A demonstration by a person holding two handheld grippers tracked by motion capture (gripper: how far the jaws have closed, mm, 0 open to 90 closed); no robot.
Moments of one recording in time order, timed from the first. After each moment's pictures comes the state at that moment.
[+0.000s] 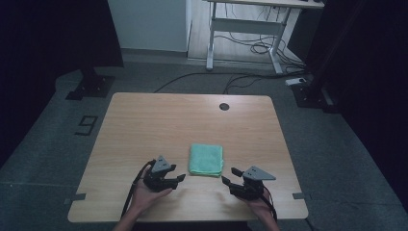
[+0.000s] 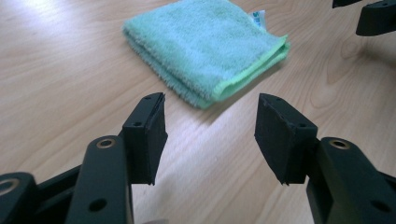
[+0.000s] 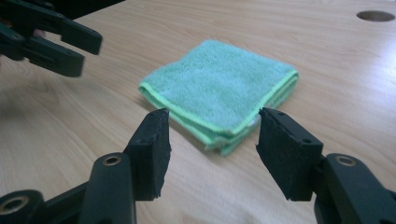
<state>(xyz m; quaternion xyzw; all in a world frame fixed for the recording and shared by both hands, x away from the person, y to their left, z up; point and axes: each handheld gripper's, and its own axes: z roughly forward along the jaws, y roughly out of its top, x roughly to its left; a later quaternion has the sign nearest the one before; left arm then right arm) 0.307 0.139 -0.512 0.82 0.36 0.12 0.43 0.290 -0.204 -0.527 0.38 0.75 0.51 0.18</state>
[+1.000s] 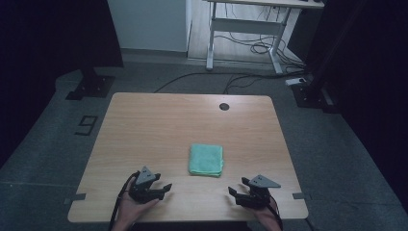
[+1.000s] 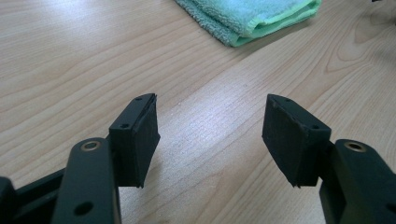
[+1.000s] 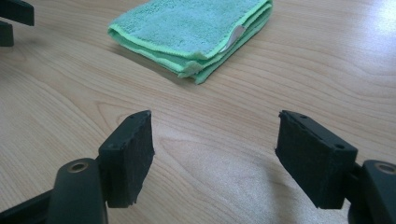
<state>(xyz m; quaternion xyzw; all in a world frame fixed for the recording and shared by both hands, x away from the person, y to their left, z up) 0.282 0.175 -0.535 0.81 0.40 0.13 0.41 0.273 -0.225 -0.551 0.43 0.76 0.46 0.16</state>
